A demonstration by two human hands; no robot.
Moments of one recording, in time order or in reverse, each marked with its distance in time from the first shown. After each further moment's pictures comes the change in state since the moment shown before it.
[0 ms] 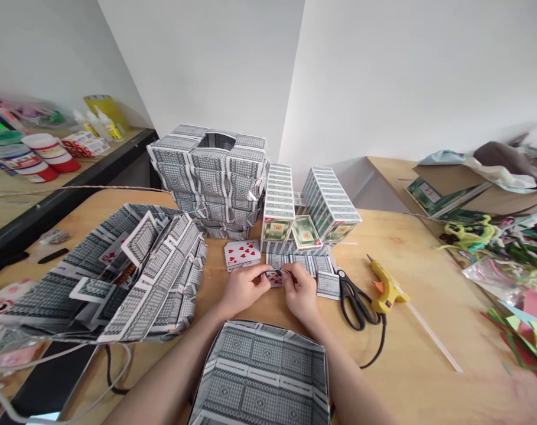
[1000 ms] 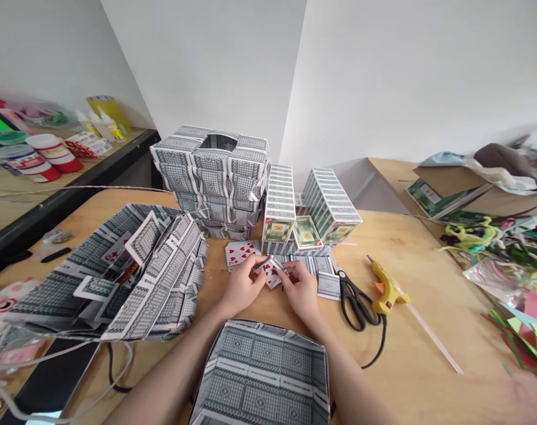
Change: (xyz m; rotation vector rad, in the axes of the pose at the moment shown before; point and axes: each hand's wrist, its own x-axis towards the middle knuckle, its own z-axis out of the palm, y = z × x) left_hand 0.001 -0.004 0.000 -0.226 0.037 -0.108; right_hand 0.000 0.005 0.007 0.180 -0.006 0.261
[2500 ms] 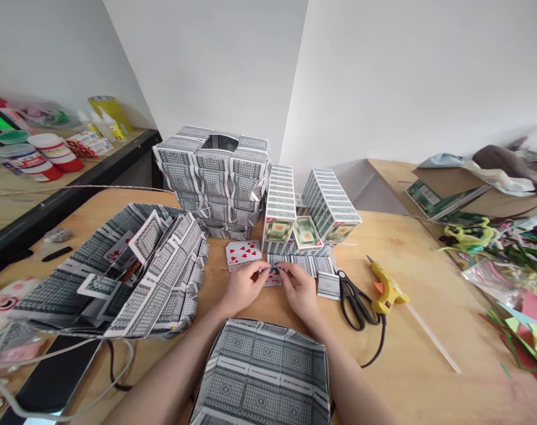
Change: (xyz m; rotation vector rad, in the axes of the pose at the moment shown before) left_hand -0.002 0.000 0.001 0.127 -0.002 0.077; right_hand 0.001 -0.001 -0.005 -0.102 -0.040 -0.269
